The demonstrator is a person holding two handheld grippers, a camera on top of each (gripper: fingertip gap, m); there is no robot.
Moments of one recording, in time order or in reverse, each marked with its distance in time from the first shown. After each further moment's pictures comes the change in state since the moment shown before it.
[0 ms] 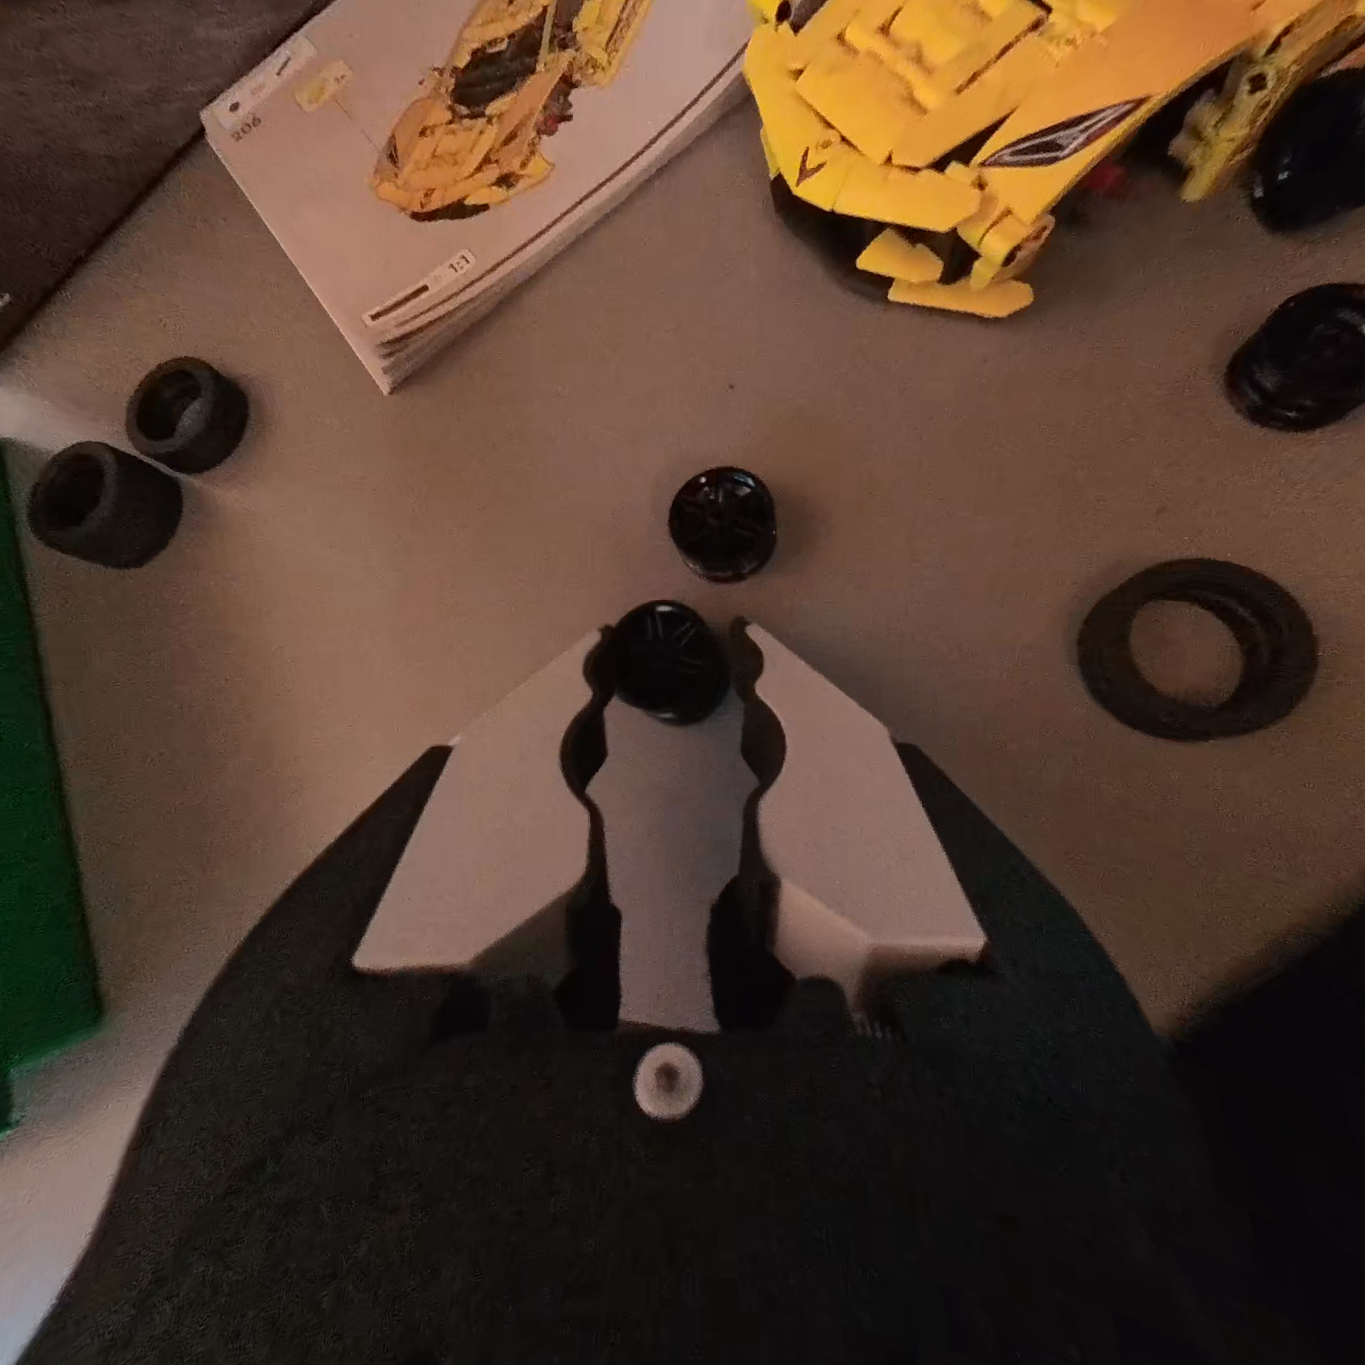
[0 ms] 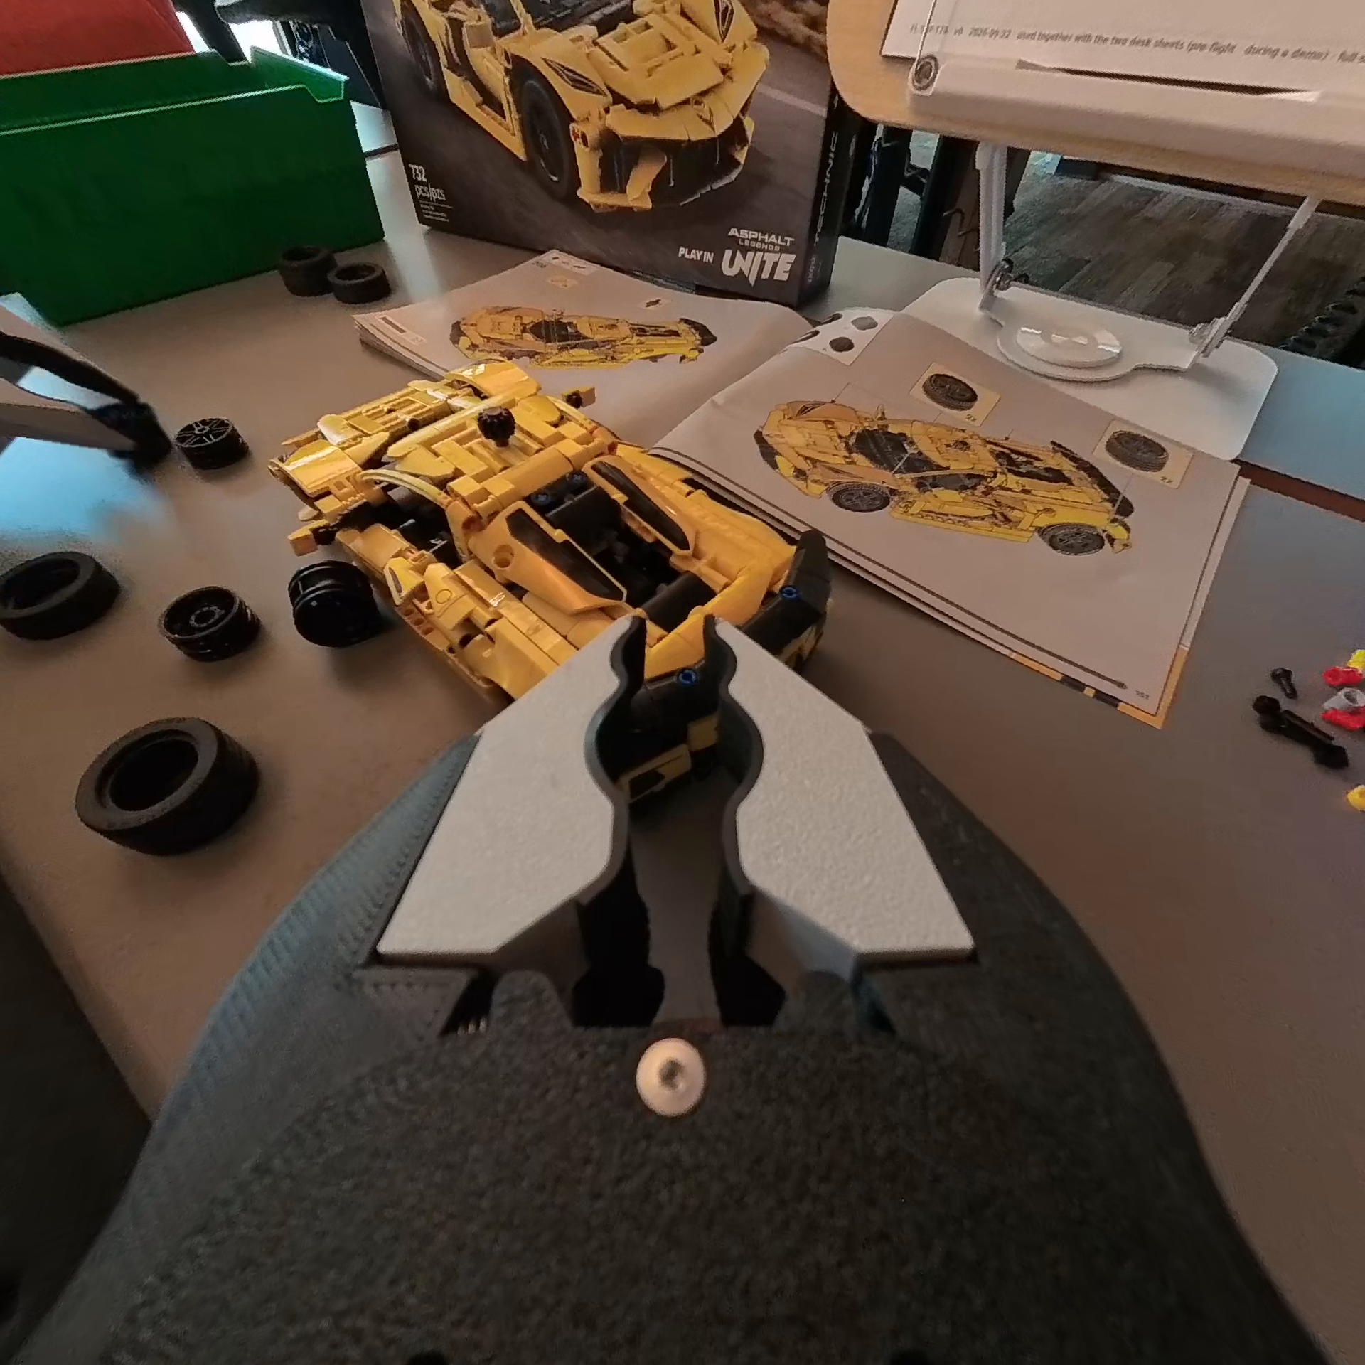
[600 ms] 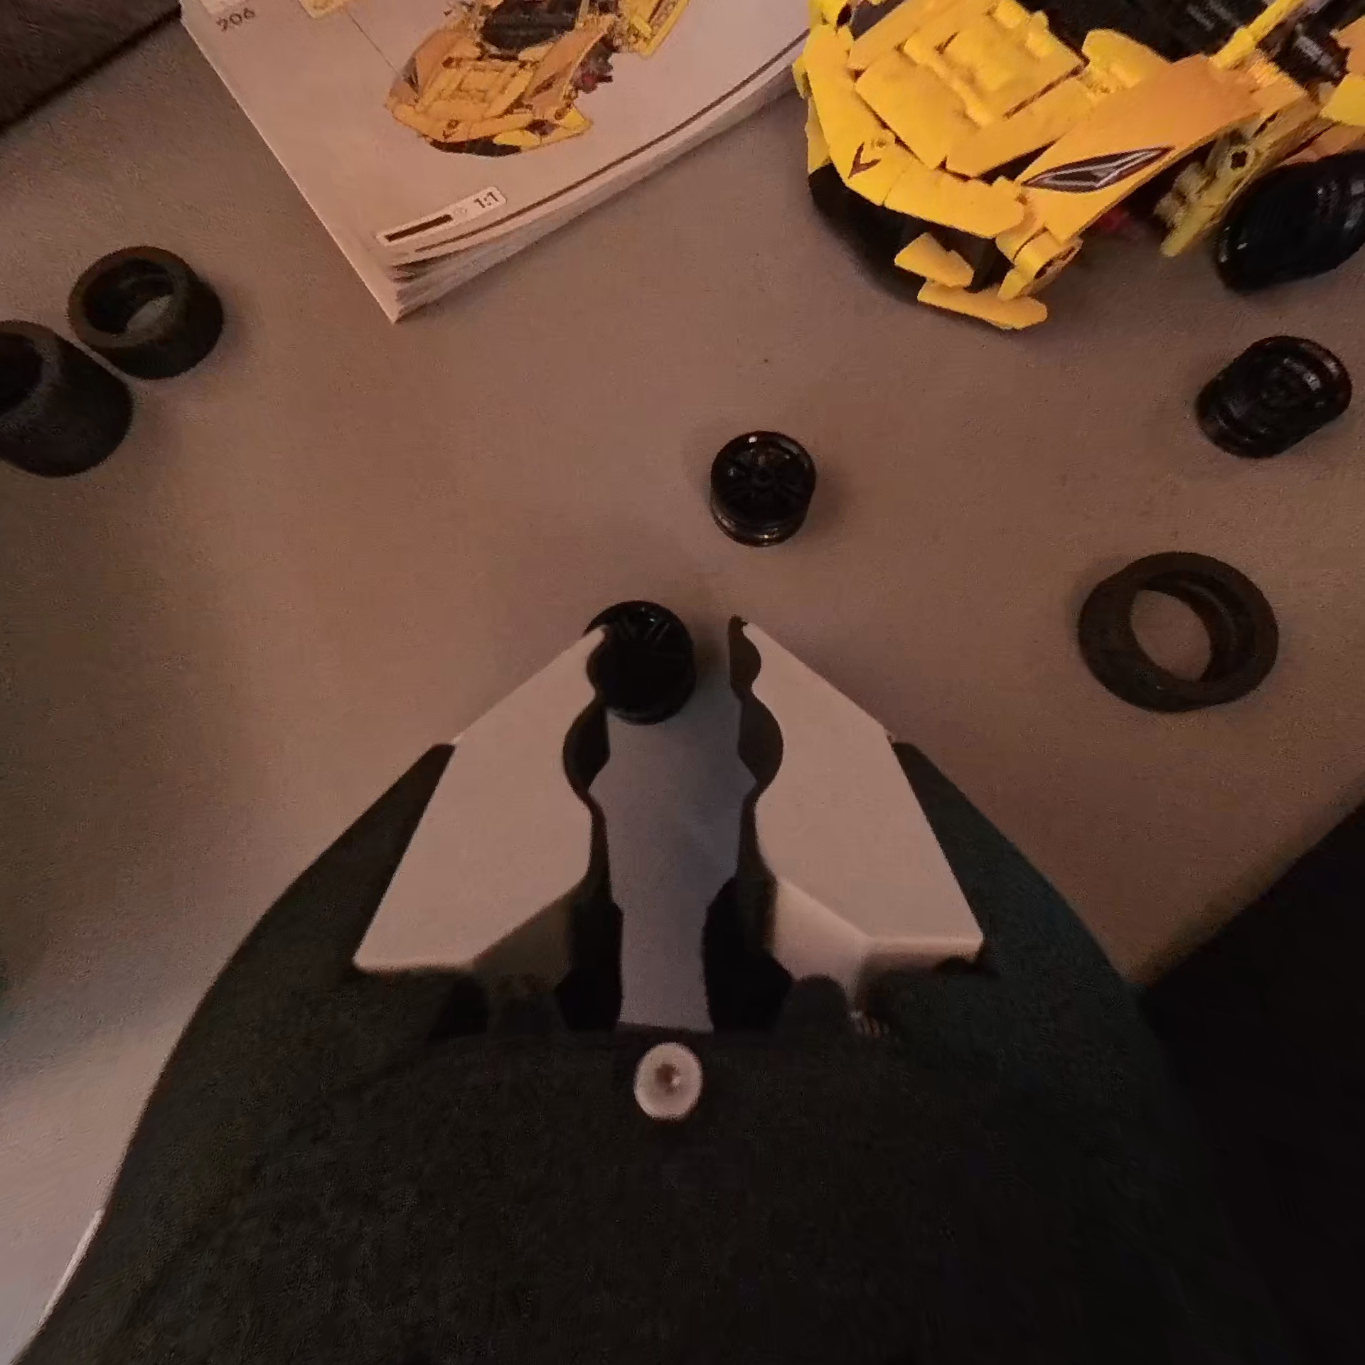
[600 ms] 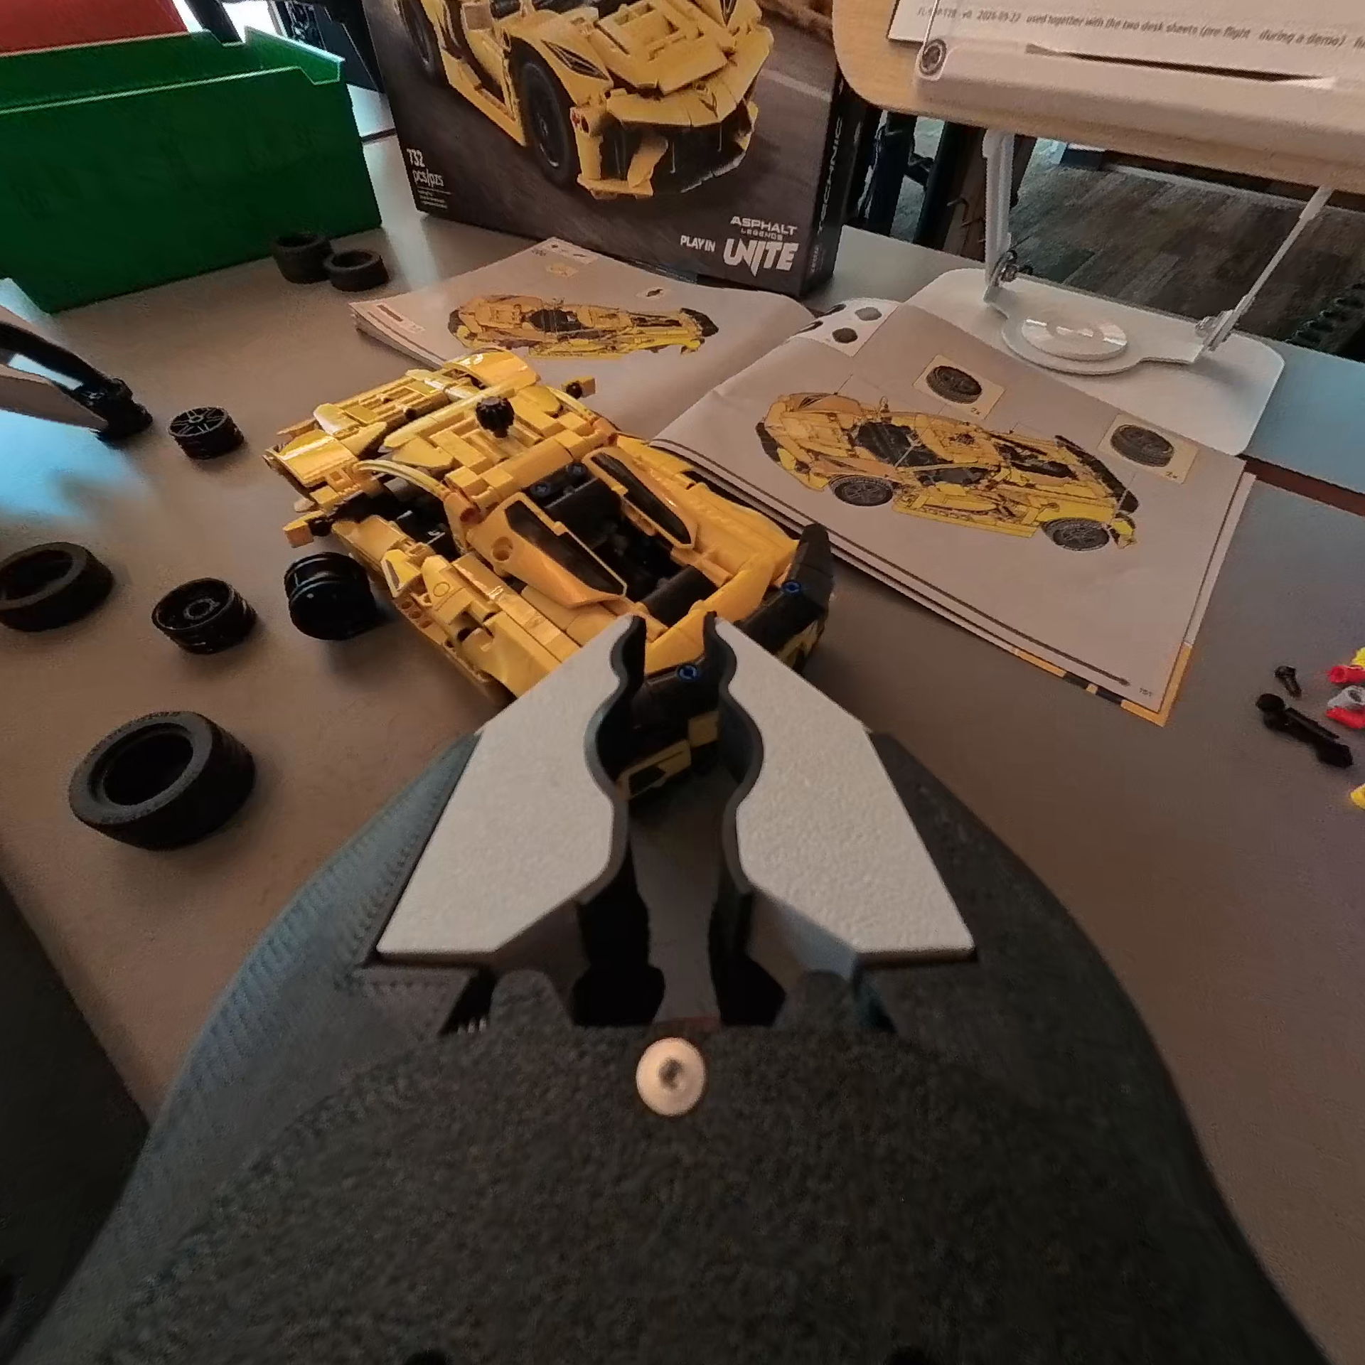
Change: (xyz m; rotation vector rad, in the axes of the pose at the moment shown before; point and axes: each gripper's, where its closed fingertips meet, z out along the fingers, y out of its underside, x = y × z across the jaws) left arm -0.011 0.013 -0.007 0.024 0.092 -0.132; right arm 0.000 0.002 0.001 -0.011 -0.001 -0.005
